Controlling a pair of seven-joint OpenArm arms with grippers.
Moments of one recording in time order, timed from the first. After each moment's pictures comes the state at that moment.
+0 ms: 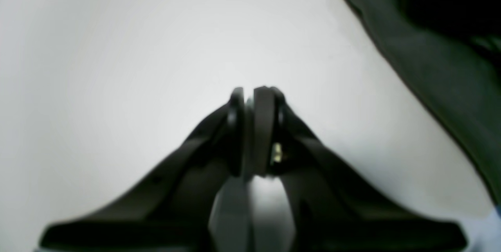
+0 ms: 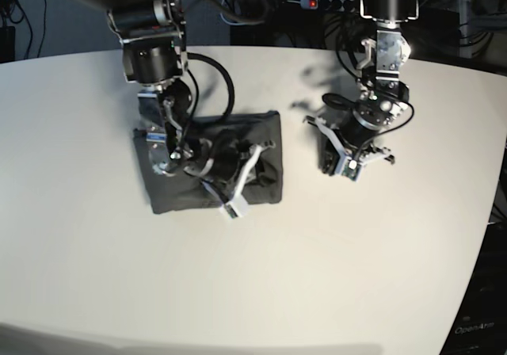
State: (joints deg) left arm 4.3 -3.5 -5.1 74.1 11.0 -25.4 8.5; right arm 13.3 -4.6 -1.8 56.3 15.5 40.5 -32.1
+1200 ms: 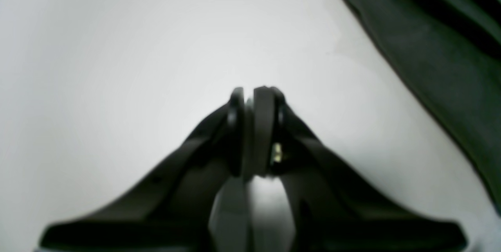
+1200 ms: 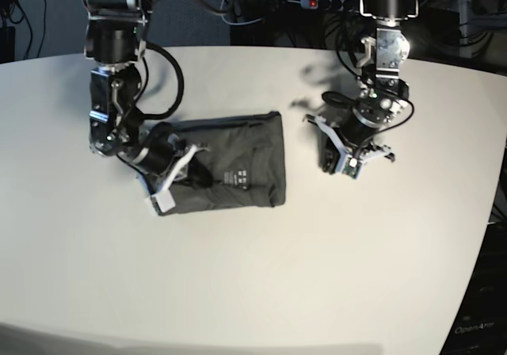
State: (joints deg) left arm 4.9 -3.4 -5.2 74.3 10.8 -25.1 8.0; right arm 7.1 2.4 10.0 63.6 18.0 41.3 -32.3
